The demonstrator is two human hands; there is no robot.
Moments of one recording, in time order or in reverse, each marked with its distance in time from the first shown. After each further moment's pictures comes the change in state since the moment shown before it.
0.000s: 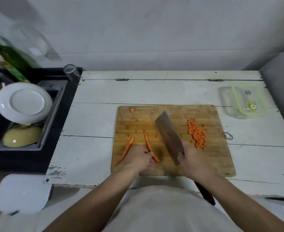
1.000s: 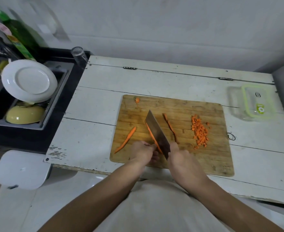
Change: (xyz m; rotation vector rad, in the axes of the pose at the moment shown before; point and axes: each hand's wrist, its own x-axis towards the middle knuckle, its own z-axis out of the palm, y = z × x) left_hand 0.005 -0.020 0.025 -0.309 0.144 -0.050; right_hand -0.026 -0.020 0.022 -0.319 -0.017 -0.277
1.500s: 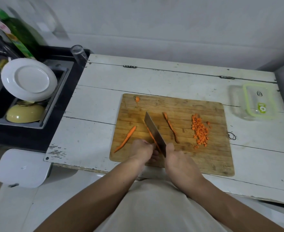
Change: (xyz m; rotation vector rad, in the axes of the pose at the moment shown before) left_hand -0.002 0.009 0.001 0.042 -0.006 -0.038; right_hand 0.002 -0.008 0.006 -0.109 -0.033 -0.008
